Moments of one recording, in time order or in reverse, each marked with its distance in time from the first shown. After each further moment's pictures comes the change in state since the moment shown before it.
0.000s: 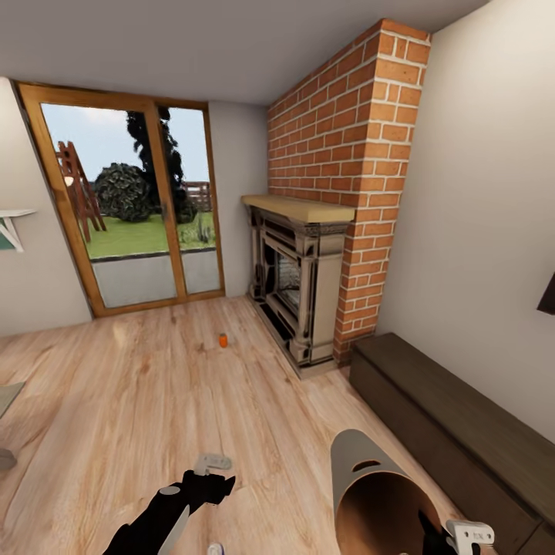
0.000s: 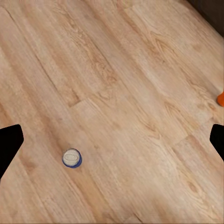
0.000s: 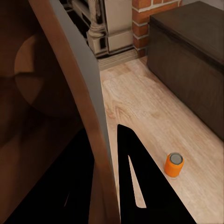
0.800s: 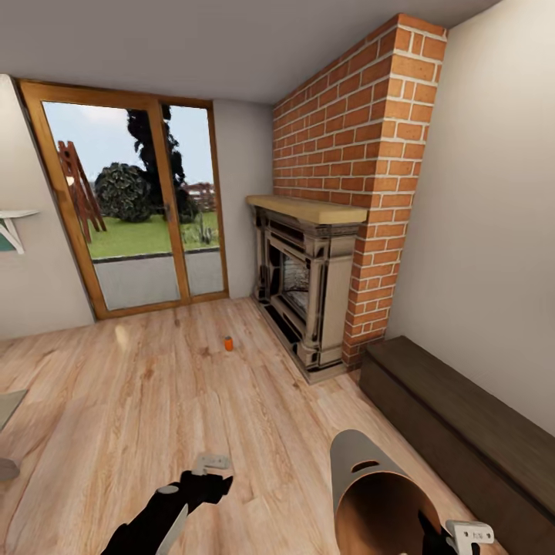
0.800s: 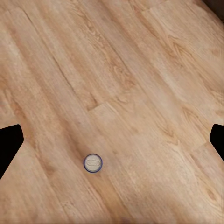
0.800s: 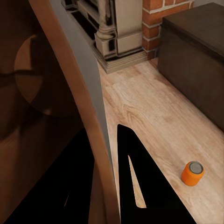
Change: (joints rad) left arm -0.002 0.003 0.013 0.000 0.006 0.017 0.014; right arm 0.000 -0.001 0.004 0.000 -0.001 0.000 0.000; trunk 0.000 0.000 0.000
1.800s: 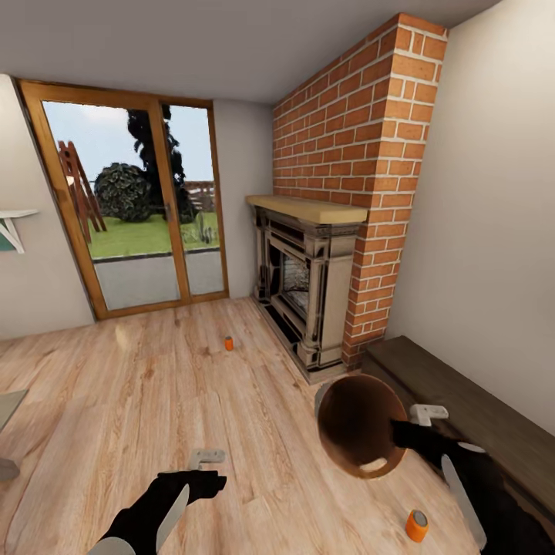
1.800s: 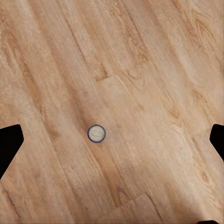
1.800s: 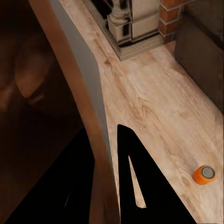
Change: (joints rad) left arm -0.046 0.003 0.002 -0.002 0.101 0.208 0.093; right arm -0.281 -0.007 0.070 -0.431 0.026 0.895 -0.101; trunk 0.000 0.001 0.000
